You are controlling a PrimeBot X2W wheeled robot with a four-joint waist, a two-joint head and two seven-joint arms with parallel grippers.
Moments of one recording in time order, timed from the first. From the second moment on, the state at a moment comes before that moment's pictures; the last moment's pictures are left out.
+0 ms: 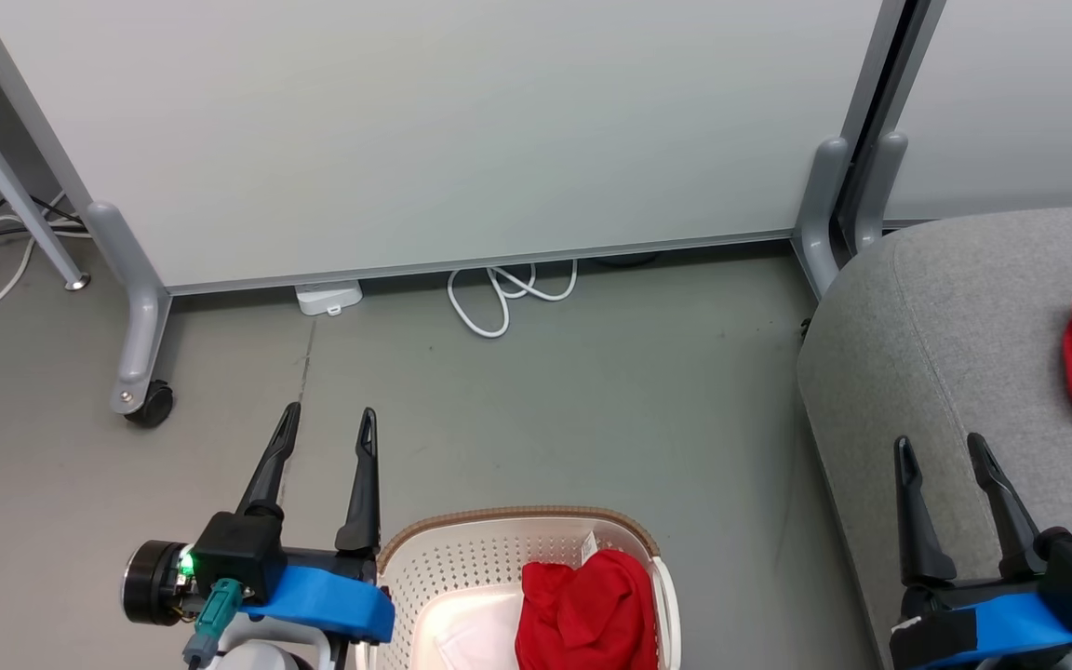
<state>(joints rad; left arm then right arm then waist) -0.10 0.05 -0.14 0.24 -0.11 -0.08 -0.26 0.00 -0.05 -0.10 0.13 0.12 0.13 -0.26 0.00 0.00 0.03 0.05</state>
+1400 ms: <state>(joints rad) -0.54 0.09 -0.46 0.71 -0.14 -0.13 -0.26 -0.31 -0.05 -0.03 0.05 0.09 0.13 -0.26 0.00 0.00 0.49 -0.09</state>
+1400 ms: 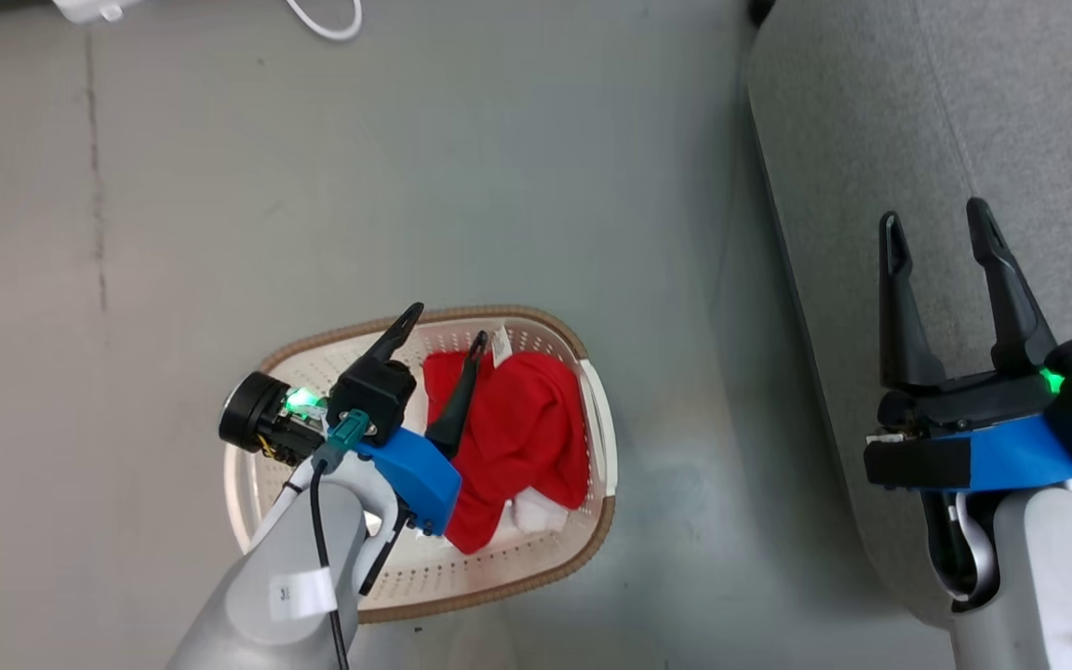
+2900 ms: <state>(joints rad) -0.93 0.10 -0.92 1.24 -0.55 -0.13 -0.17 -0.49 -0.09 -0.05 -0.09 0.04 0.13 -0.26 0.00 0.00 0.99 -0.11</state>
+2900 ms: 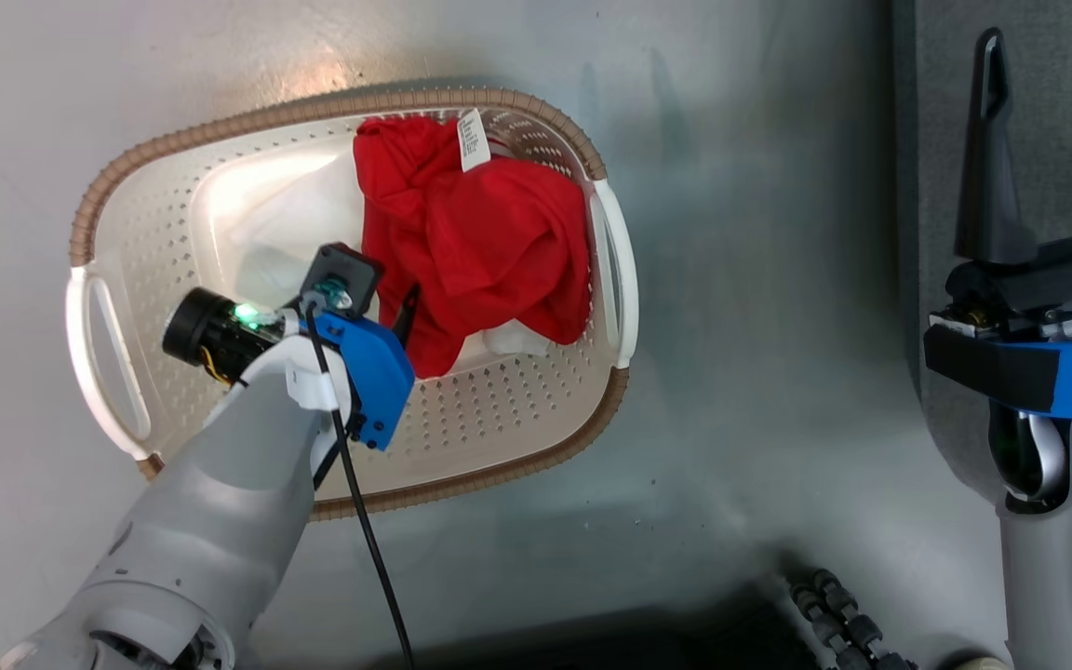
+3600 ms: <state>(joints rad) -1.01 0.11 -1.02 1.26 -0.65 -0.13 -0.09 -0.49 -0.08 -0.05 -0.13 0.03 0.13 -0.26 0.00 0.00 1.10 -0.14</state>
